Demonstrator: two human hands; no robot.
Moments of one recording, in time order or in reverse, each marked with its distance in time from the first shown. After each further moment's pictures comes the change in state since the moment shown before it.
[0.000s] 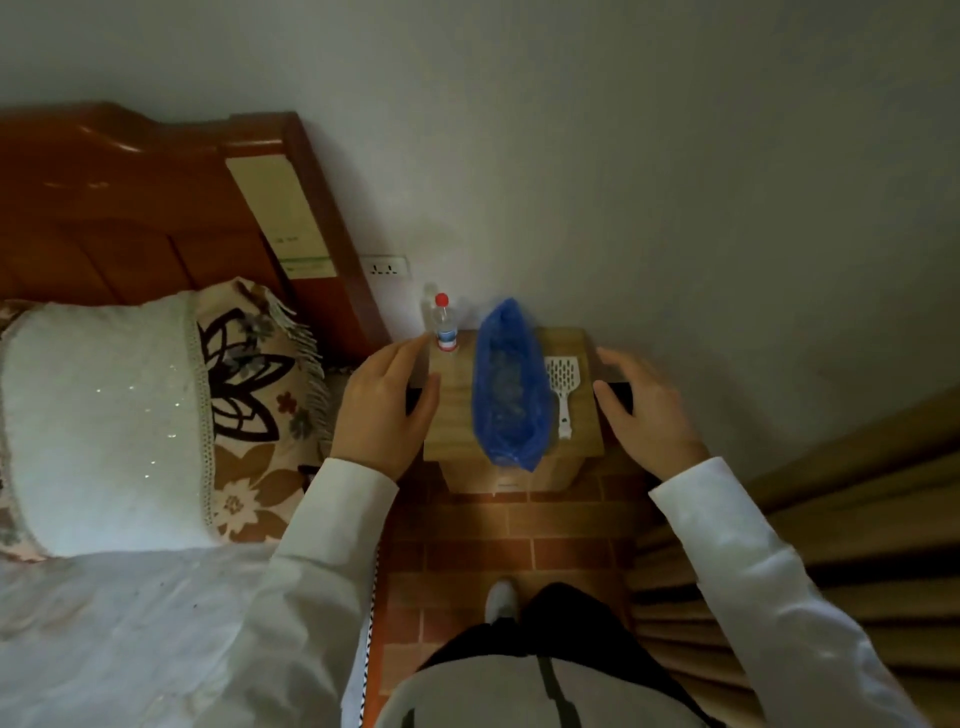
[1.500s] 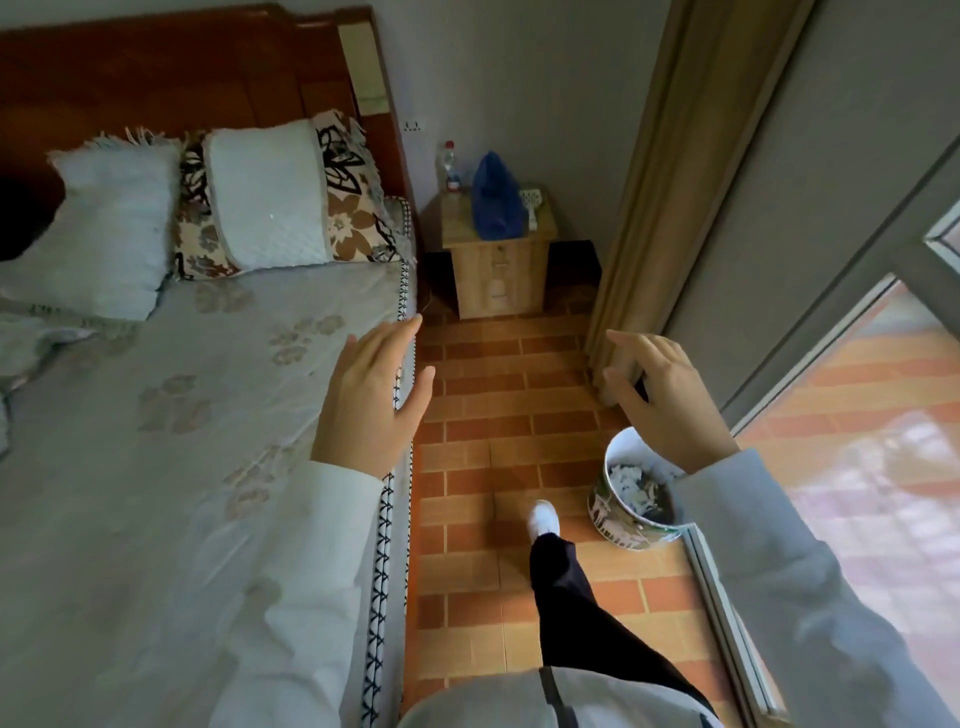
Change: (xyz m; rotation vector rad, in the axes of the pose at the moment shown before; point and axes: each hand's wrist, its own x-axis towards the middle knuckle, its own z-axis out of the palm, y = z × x) left_hand -0.861 0.165 -0.267 -0.029 0.083 0.162; right_hand -0.923 -0.131 -0.037 -0.159 0.072 -0.076
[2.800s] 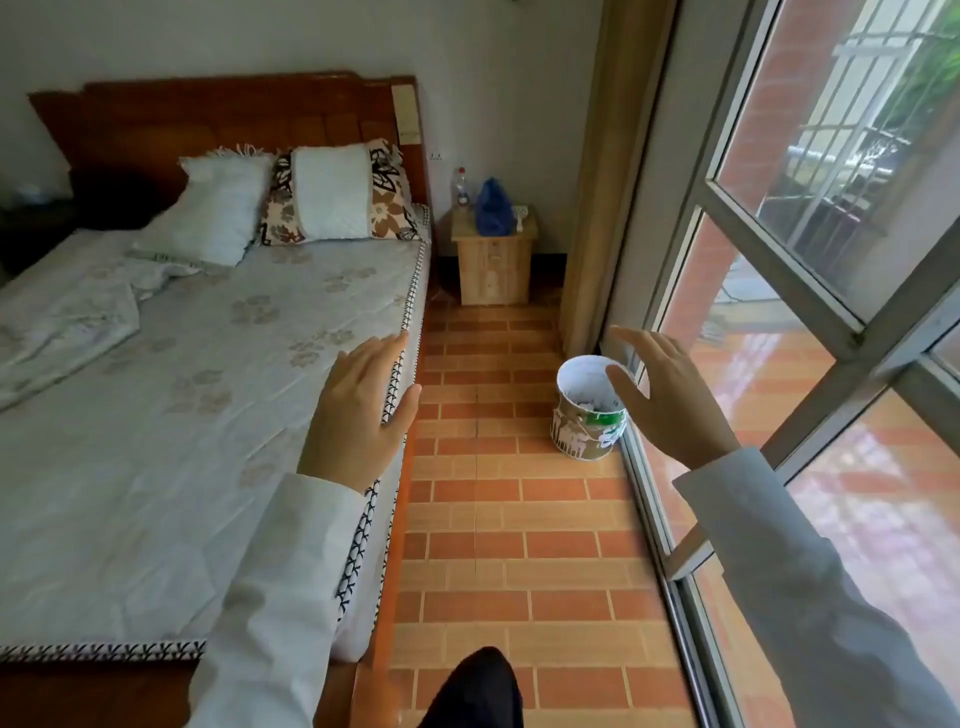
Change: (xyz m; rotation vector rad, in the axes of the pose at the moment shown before) left_hand -0.481 0.264 -0.182 0.055 0.054 0.026; right_hand -0.535 -0.056 -0.146 -0.004 0.145 -0.150
